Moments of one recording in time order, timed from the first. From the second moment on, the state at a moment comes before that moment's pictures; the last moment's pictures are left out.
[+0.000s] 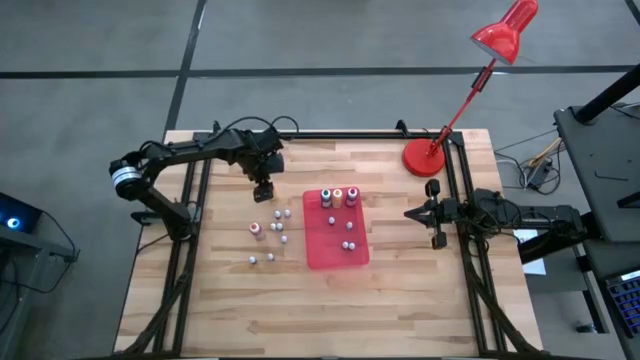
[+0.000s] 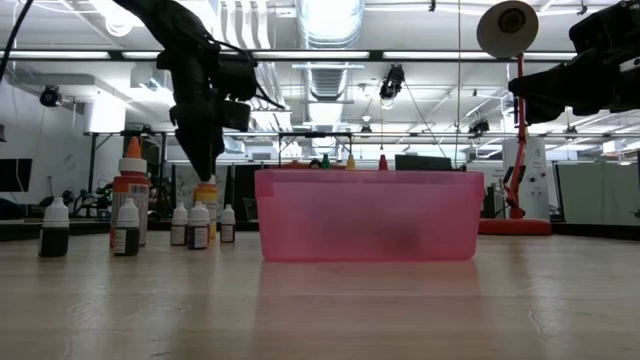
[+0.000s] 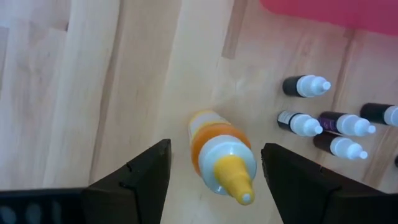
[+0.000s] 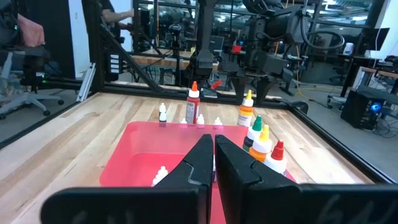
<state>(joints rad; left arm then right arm) 0.55 1.50 1.07 -0.88 0.14 0.29 -0.02 0.01 0.01 0.01 -0.05 -0.06</state>
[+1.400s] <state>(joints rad) 0.55 1.52 1.13 -0.91 0.12 0.23 -0.02 0.01 0.01 0.01 -0.05 -0.06</state>
